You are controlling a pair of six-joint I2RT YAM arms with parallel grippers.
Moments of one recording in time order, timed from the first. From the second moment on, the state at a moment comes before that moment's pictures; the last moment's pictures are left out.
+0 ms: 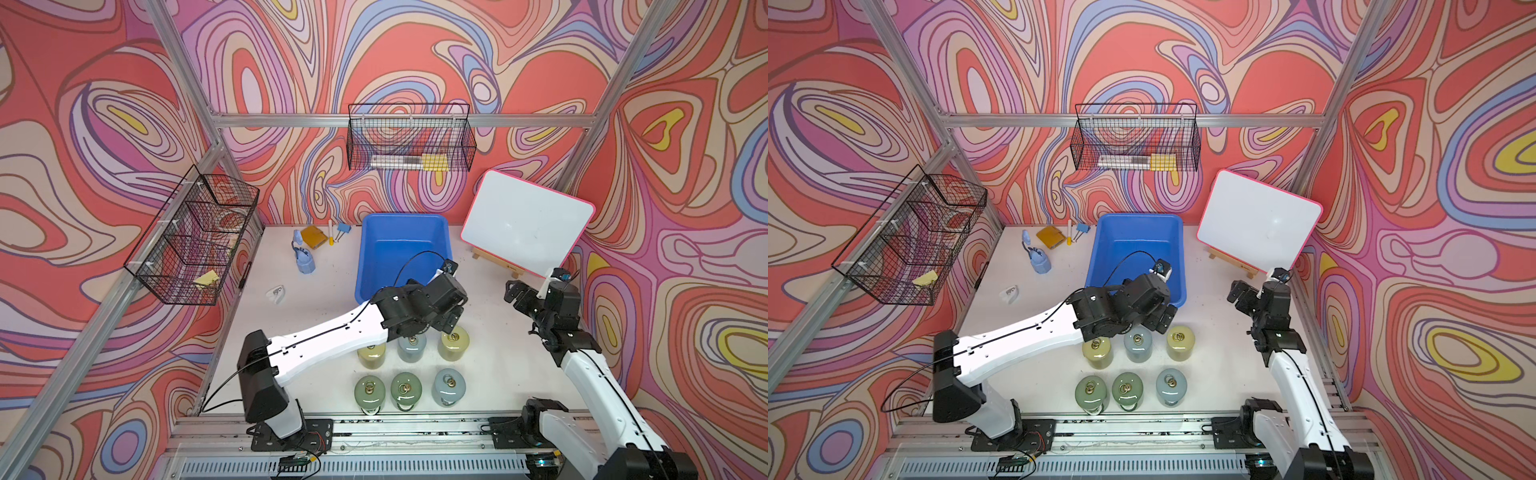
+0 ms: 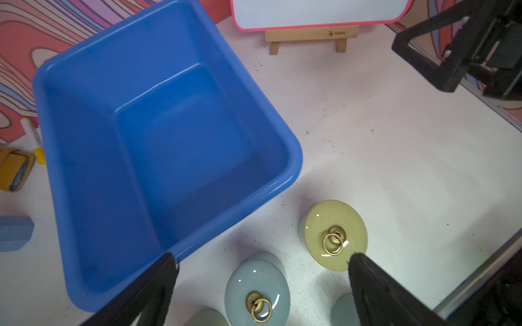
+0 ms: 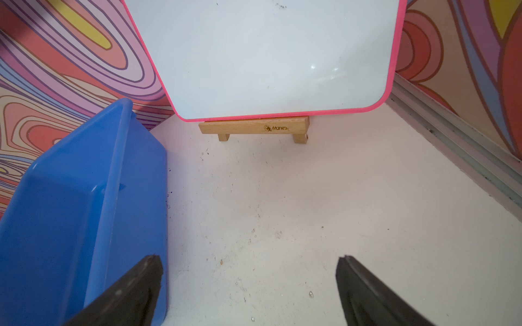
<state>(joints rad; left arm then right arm) -1.09 1.59 1.52 -0.75 -0.45 -0.34 -0.10 0.92 0.59 -0.19 -0.02 0.44</state>
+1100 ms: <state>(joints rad) -0.46 1.06 0.40 0.46 -0.62 0.22 -0.10 1.00 0.51 0.11 -0.18 0.32</state>
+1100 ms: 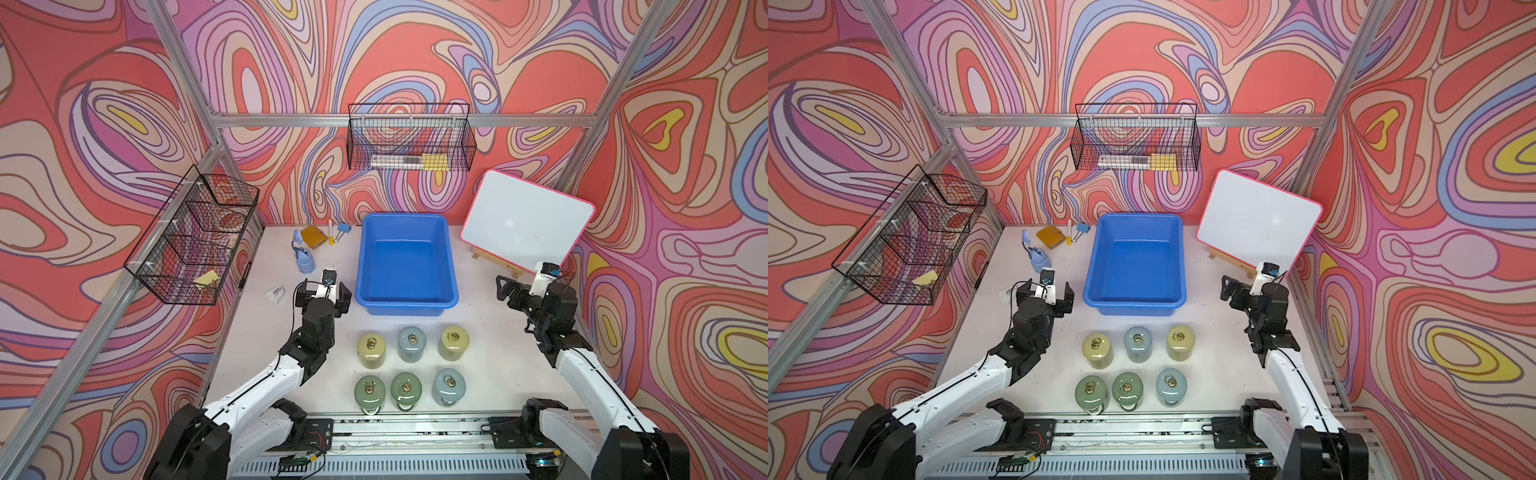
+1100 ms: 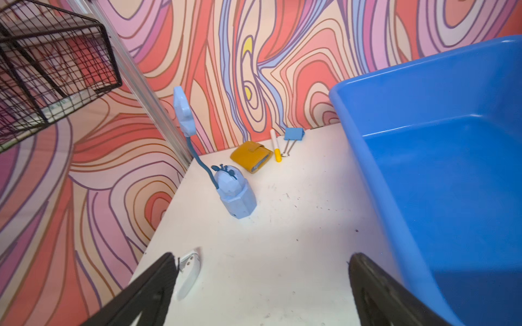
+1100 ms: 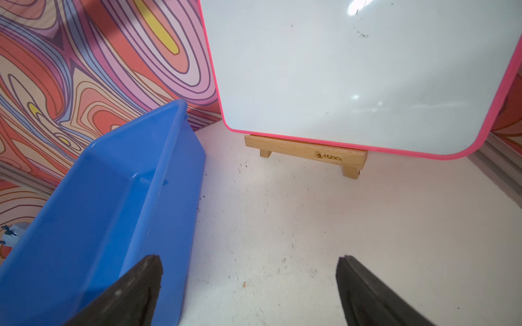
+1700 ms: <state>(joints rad) 0.00 1.53 0.32 0.79 -0.12 0.06 -0.10 1.10 0.42 0.40 -0.01 0.21</state>
